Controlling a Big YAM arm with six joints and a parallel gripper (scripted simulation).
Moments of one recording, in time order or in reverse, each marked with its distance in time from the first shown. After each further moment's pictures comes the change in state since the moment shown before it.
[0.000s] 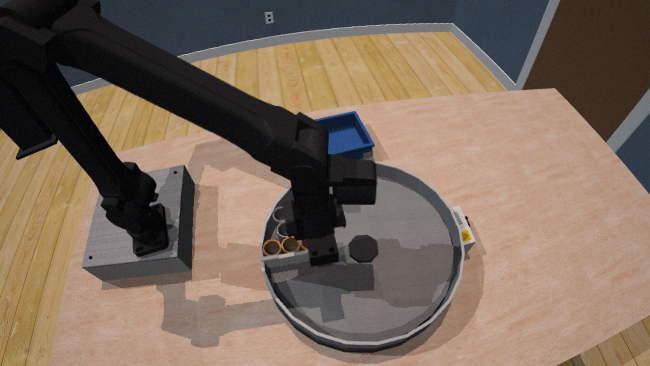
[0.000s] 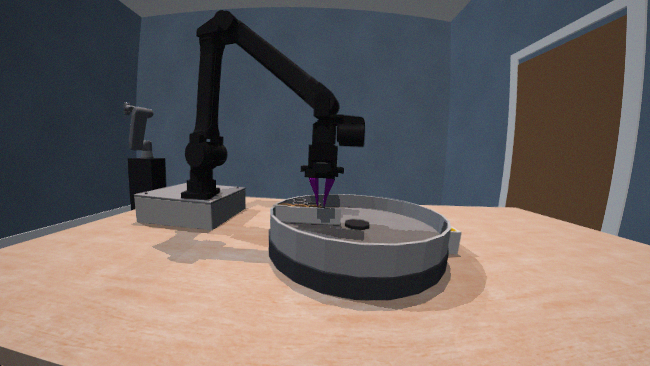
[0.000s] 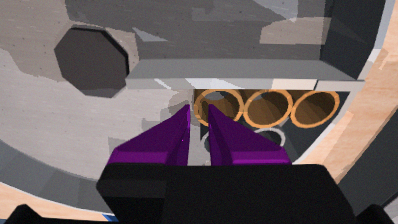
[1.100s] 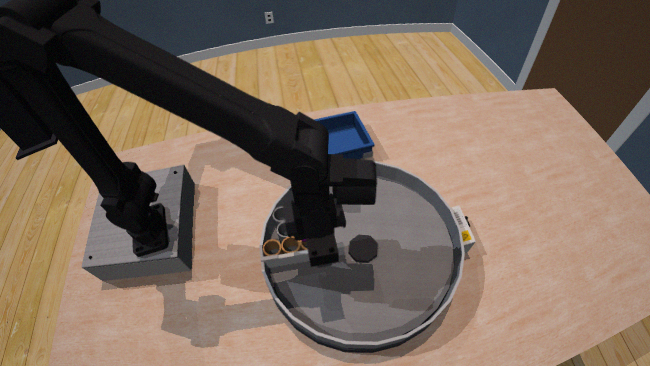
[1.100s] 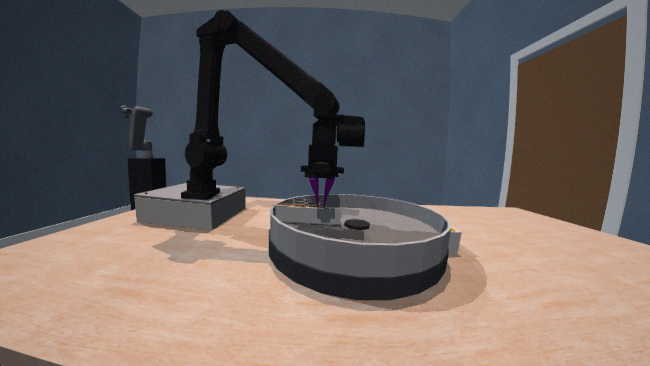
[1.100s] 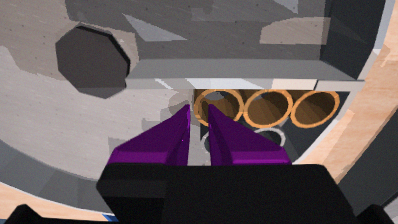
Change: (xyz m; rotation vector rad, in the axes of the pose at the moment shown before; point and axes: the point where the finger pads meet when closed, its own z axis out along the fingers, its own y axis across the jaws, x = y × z) arm 0.000 0.000 0.000 0.000 0.000 0.000
